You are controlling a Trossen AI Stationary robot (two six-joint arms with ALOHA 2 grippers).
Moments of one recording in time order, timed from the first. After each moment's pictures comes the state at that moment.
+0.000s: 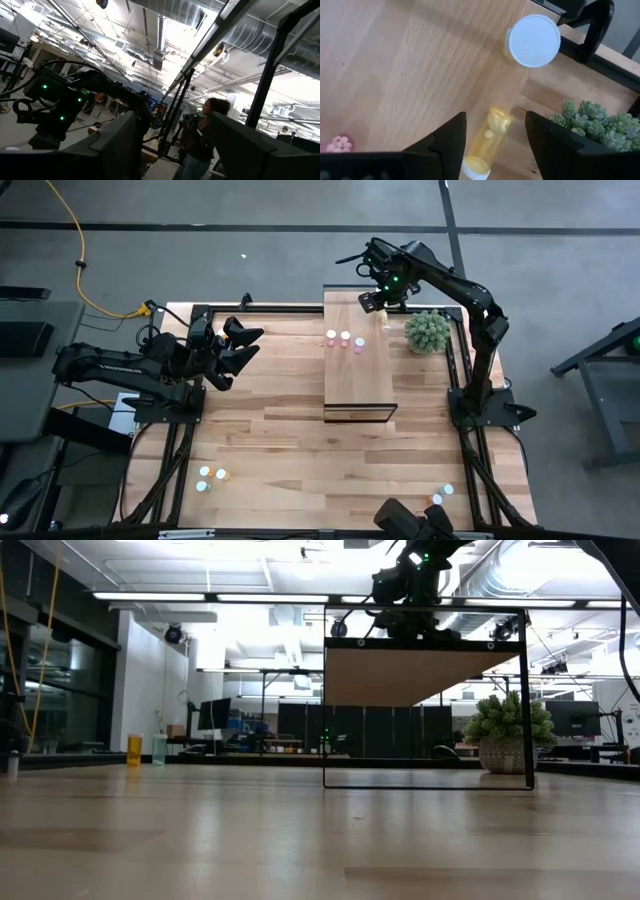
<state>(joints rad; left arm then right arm) 0.06 0.80 0.62 0.65 -0.21 -0.34 -0.72 1.89 1.94 -1.42 0.01 0.38</state>
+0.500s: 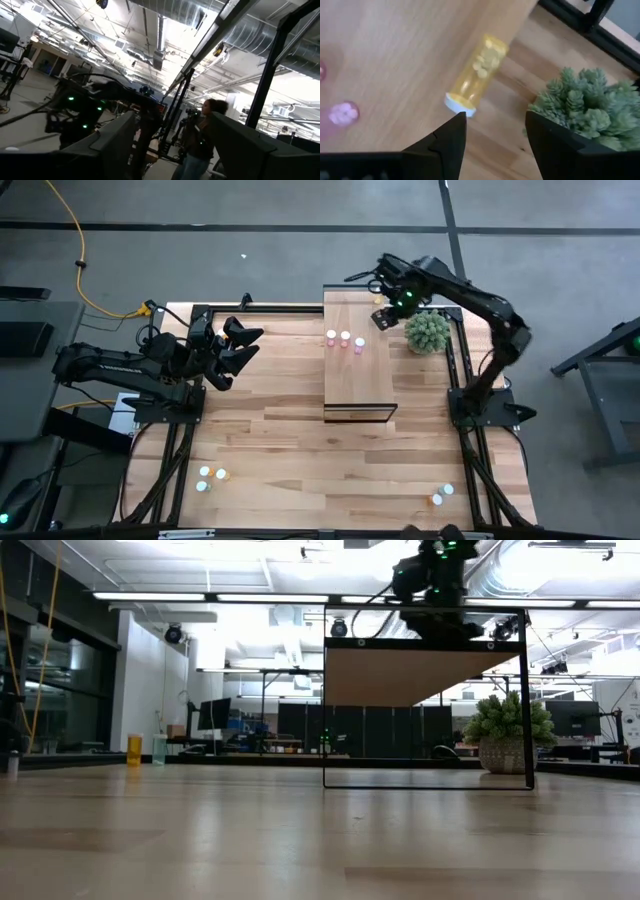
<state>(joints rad) 0.06 0.80 0.62 0.65 -0.21 -0.34 -0.68 1.65 1.63 -1.35 0.00 0.31</state>
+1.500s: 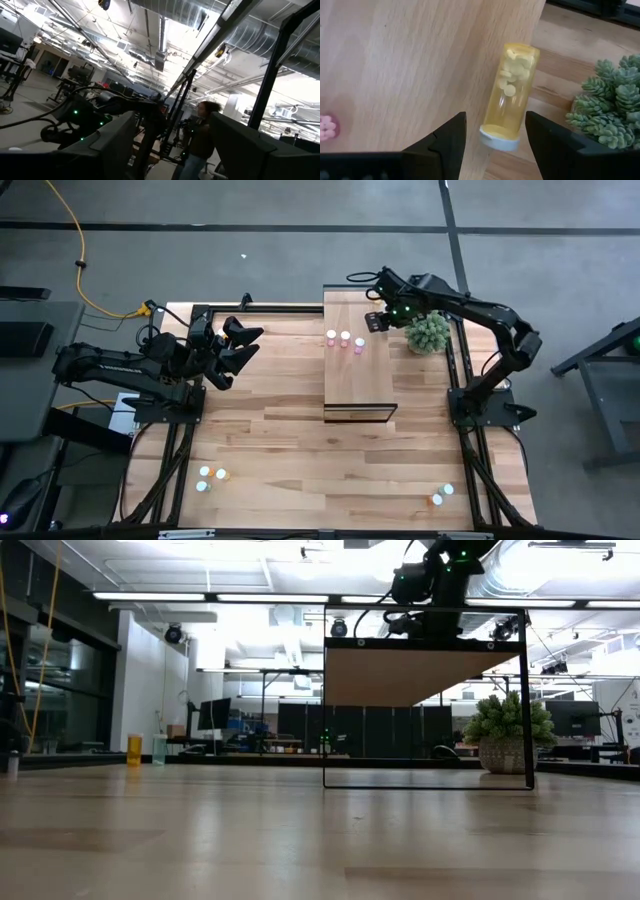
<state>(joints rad) 0.06 0.80 0.62 0.66 -0.22 -0.34 -0.63 1.60 1.43 -1.09 0.01 0.61</state>
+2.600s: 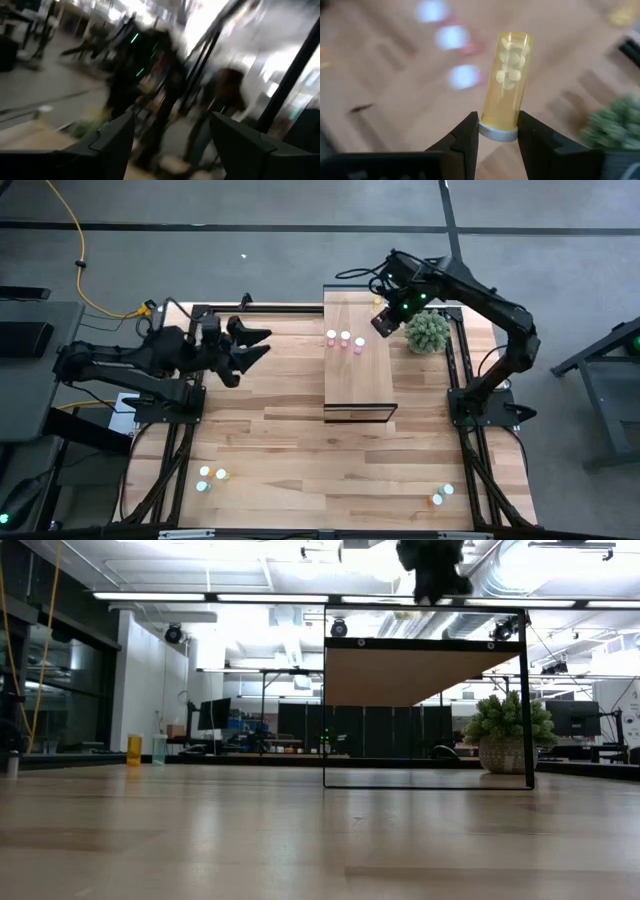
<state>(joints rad) 0.07 0.84 0.83 0.19 -0.25 -0.38 -0.49 1.60 1.88 -1.45 -0.17 0.29</state>
